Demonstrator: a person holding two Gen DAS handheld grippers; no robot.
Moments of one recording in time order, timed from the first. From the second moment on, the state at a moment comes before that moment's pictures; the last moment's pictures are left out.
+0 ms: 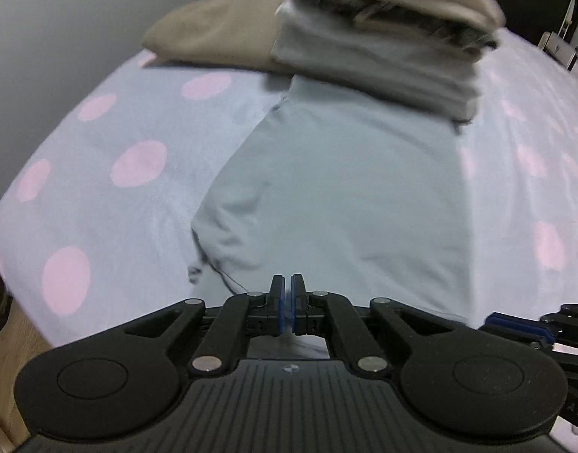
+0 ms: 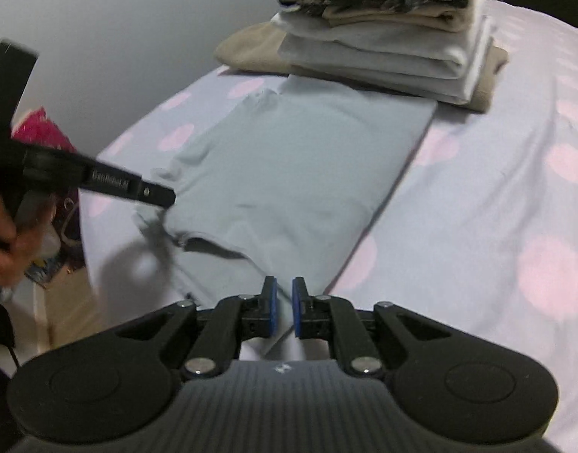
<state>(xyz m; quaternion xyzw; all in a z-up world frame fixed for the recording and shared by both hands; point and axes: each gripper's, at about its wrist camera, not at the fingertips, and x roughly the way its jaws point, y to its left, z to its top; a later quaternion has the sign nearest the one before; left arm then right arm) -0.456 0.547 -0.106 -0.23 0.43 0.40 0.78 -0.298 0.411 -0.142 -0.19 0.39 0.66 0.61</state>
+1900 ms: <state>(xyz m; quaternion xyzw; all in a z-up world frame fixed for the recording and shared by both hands) -0.424 0.339 -0.052 -0.22 0.35 0.49 0.76 -0.265 0.252 -0.061 -0.18 0.35 0.62 0.68</state>
